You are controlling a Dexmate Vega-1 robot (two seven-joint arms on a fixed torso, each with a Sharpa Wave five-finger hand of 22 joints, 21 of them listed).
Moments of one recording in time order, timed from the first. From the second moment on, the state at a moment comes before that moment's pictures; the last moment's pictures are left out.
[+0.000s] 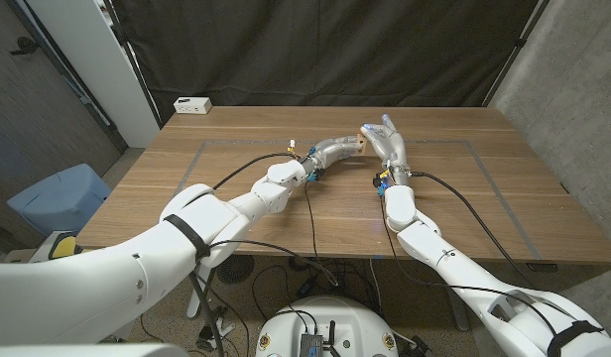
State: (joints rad) left arm 0.28 -0.03 0.67 -0.36 -0.41 -0.43 -0.35; left_hand 0.85 0.05 0.32 -0.16 0.19 0.85 -0.23 0.19 0.19 0.82 -0.20 0.21 0.36 0.41 -0.04 0.20 0.18 0.06 0.21 0.19 0.17; right arm -0.79 -0.30 -0.53 -1.20 0.07 0.42 -0.59; right_hand 0.91 0.01 0.16 -0.13 0.19 0.78 -0.14 0.54 0.22 0.14 -0.08 0.19 0.19 0.07 -0.02 0.21 0.20 0.32 -0.04 0.19 0.17
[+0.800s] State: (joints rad) left arm 0.26 -0.03 0.68 -0.36 -0.41 -0.39 -0.34; left_hand 0.85 0.06 0.33 -0.16 0.19 0.83 -0.22 0.19 0.19 0.82 -0.20 0.21 0.37 0.41 -0.04 0.20 0.18 0.06 0.21 0.19 0.17; right arm -0.77 -0.30 -0.53 -1.18 0.11 0.44 -0.53; right_hand 0.78 -0.03 0.11 -0.10 0.20 0.55 -0.09 0.43 0.21 0.05 -0.02 0.18 0.19 0.01 0.01 0.20 0.20 0.24 -0.02 0.18 0.17
